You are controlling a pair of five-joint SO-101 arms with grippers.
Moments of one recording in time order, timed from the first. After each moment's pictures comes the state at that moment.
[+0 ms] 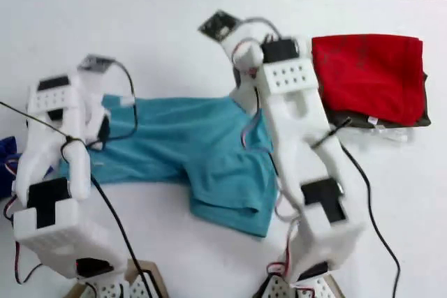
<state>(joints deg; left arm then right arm) -23.1 9.5 19.0 72.1 -22.9 -19.3 6.6 -3.0 80.1 33.9</state>
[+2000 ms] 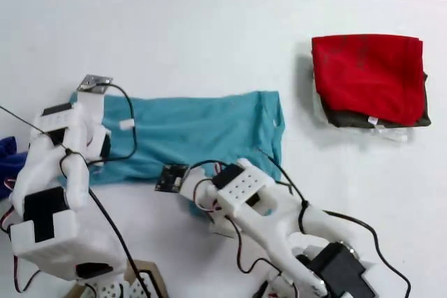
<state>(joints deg) -24.5 6.4 32.0 58.7 -22.8 -45.7 -13.3 52.7 64.8 33.5</state>
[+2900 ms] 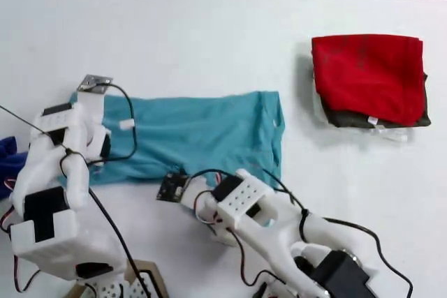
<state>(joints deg) -24.5 6.4 32.0 58.7 -22.8 -49.1 -15.6 58.2 61.5 29.5</state>
